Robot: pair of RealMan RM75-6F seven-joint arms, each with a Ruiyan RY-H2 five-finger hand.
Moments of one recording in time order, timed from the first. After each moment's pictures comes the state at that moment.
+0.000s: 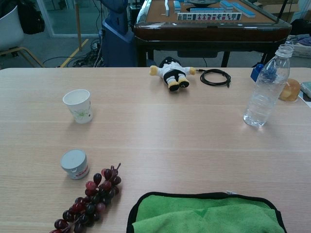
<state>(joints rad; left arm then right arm) -0.09 -1.13 -0.05 -1.59 1.50 1.51 0.05 0.13 -1.13 0.01 -1.54 -1.54 1.38 -0.02</state>
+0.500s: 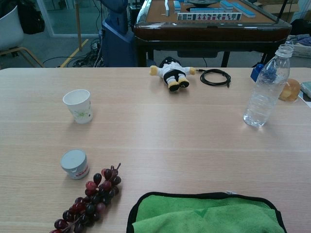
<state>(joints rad) -0.12 -1.14 -0.05 -1.61 1.45 1.42 0.03 0.11 -1.10 0.02 -1.56 -1.54 1.42 0.00</state>
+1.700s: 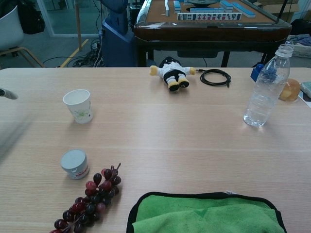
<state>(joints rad) -0.52 -1.25 -0.14 -1.51 0.90 0.90 0.49 0.11 -1.08 0.03 -1.57 -1.51 1.40 0.00</state>
